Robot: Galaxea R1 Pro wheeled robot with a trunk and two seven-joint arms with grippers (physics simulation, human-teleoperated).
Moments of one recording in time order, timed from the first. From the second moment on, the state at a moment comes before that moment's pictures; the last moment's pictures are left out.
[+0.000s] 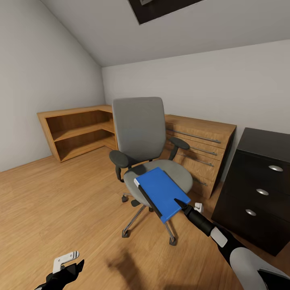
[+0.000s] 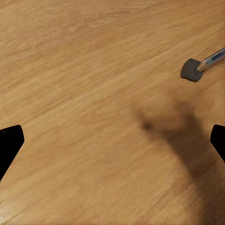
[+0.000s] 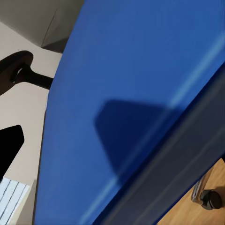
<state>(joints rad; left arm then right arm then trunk) -0.02 0.09 0.13 -1.18 0.31 0.36 0.04 -0.75 -0.10 -0.22 -0.22 -0.54 0.18 0.99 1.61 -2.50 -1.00</state>
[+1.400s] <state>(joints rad) -0.02 0.09 0.13 -1.18 0.31 0.36 0.04 -0.75 -0.10 -0.22 -0.21 -0.54 0.18 0.99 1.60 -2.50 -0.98</state>
